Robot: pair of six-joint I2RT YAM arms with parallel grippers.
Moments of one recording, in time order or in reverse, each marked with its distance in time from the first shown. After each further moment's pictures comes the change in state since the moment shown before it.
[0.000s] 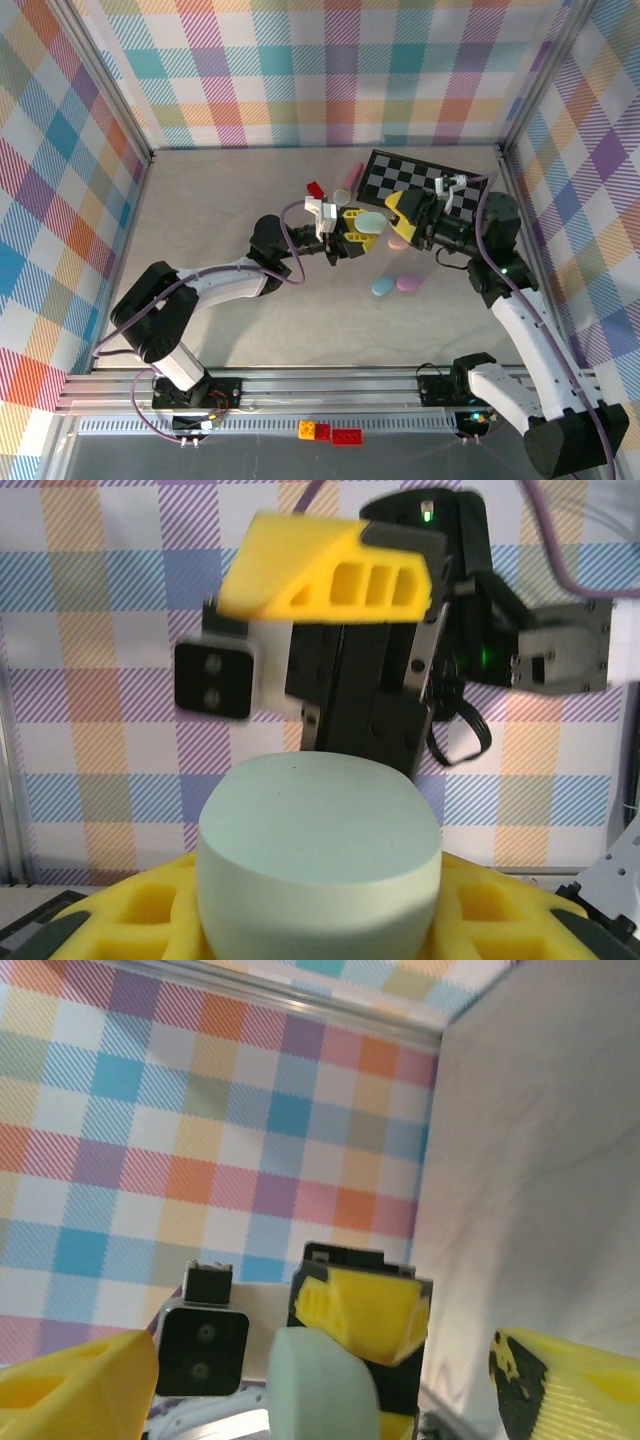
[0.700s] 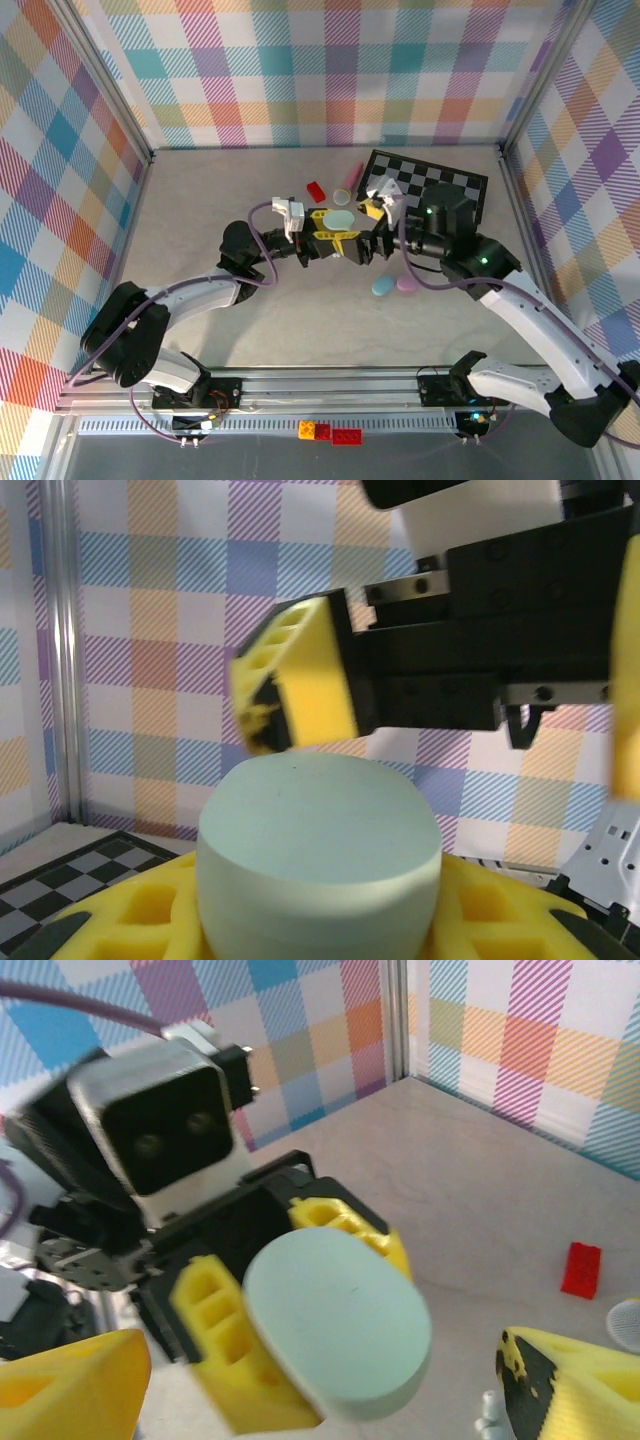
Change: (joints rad) left arm 0.119 -0.188 -0.166 -0.049 0.018 -0.066; right arm 0.458 0.154 0.254 -0.293 0.422 -1.126
